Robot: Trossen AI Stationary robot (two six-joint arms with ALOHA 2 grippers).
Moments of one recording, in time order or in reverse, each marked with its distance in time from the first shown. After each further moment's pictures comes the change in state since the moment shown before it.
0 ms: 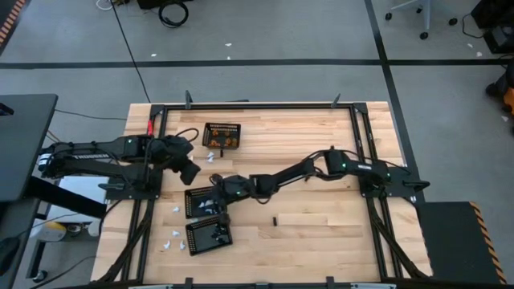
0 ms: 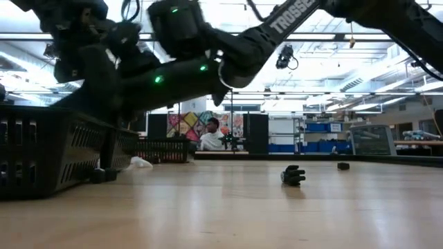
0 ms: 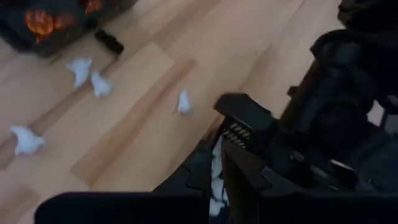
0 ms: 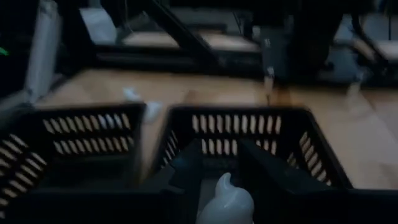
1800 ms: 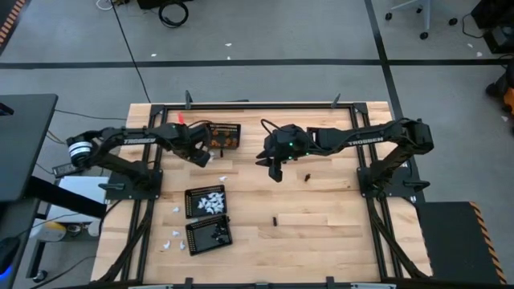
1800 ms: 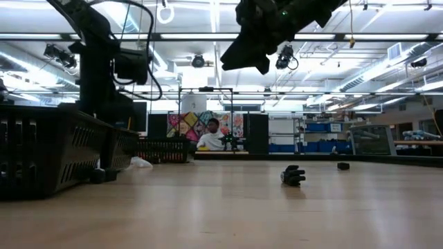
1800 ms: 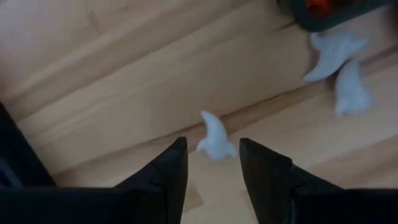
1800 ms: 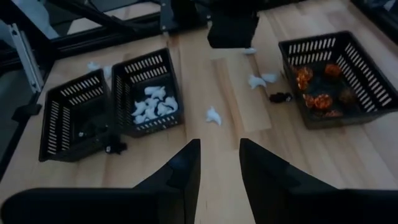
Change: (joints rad) left arm 0.384 0.562 -0.001 -0.046 -0.182 0.097; right arm -0.205 -0.919 -0.607 -0.609 0.015 0.162
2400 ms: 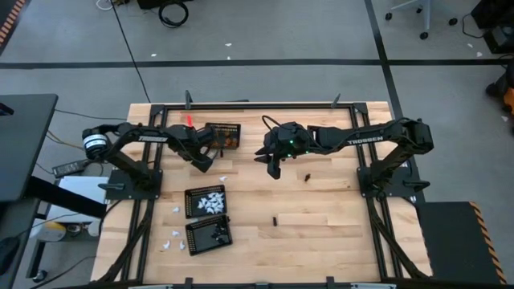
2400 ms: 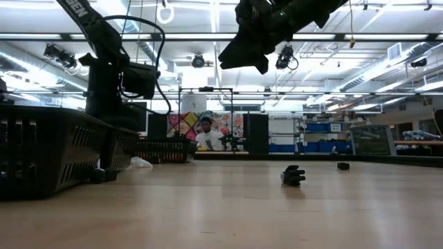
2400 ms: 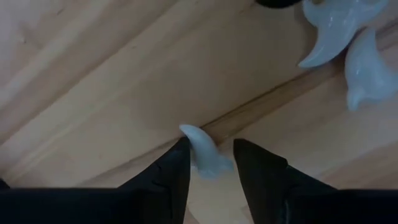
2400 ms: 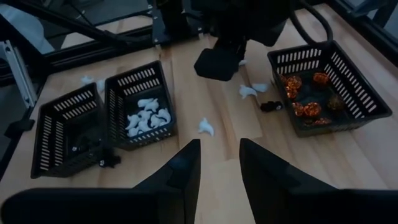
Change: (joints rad) left arm -0.025 0.174 0.006 0.058 0.035 0.120; right arm -0.010 0.000 0.000 0.032 0.018 0.018
